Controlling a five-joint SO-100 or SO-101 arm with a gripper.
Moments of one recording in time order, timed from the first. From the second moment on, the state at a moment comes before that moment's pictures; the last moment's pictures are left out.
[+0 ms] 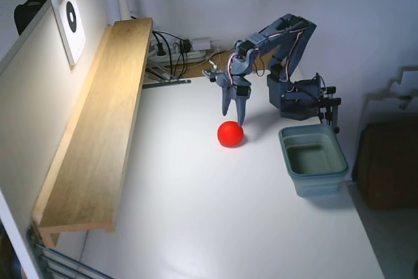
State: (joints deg) arm 1.5 124.9 134.8 53.1 -90.1
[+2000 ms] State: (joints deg) arm 1.5 115.0 140.1 35.3 -90.1
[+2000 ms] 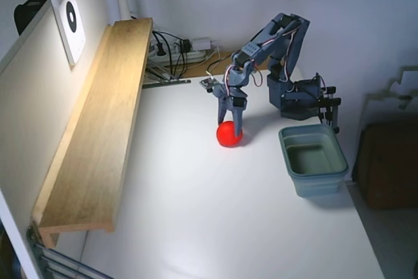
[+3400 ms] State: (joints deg) arm 1.6 114.3 141.4 35.2 -90.2
